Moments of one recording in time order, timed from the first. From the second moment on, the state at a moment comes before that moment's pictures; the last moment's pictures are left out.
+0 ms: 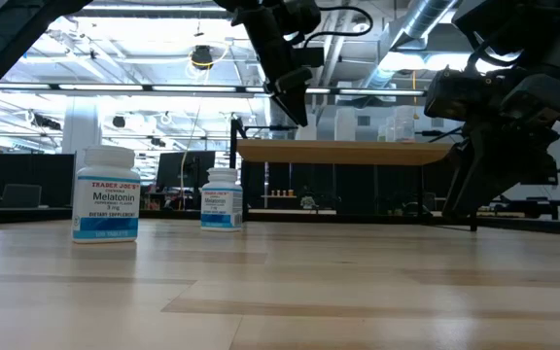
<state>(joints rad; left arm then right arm) 0.37 2.04 2.01 -0.94 -0.22 0.31 0.31 1.39 0.53 -0.05 0.16 0.48</state>
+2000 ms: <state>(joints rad) 0.36 2.20 2.17 -0.87 -0.38 0.27 0.31 1.39 0.53 -0.08 0.16 0.50</state>
